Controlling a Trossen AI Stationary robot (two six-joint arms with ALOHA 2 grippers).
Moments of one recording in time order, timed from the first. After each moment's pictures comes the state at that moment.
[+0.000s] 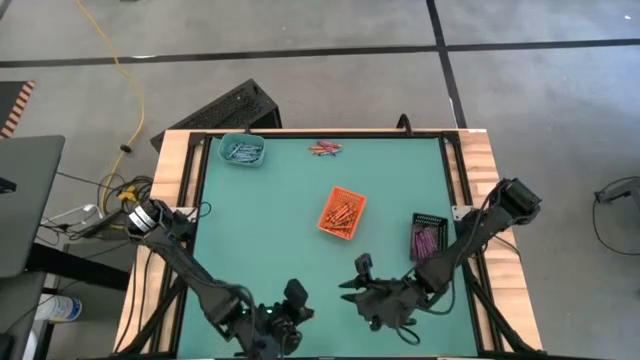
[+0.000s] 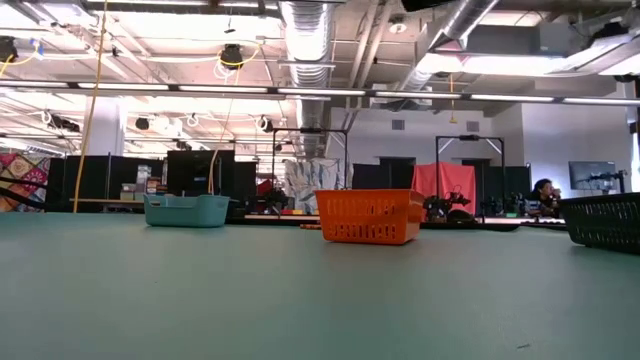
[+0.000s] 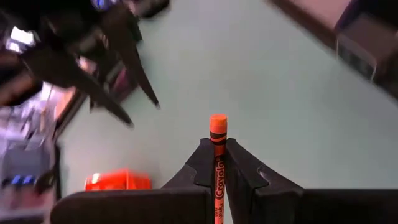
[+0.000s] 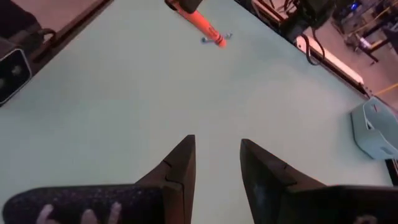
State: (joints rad) left arm -0.75 1.87 1.50 -0.43 -0.68 0.27; right arm 0.68 1.69 1.14 -0.16 0.62 -0.08
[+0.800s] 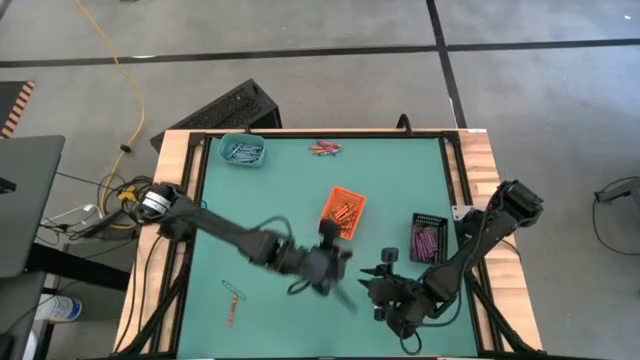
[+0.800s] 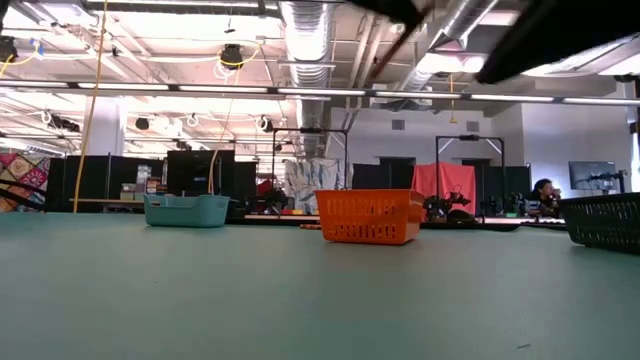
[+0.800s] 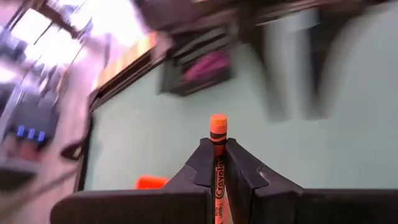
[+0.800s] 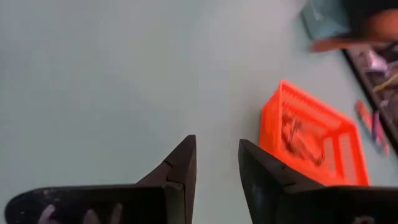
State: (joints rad) left arm -0.37 1.86 1.50 -0.19 -0.53 0.39; right arm 0.77 1.69 1.14 -0.54 0.85 0.50
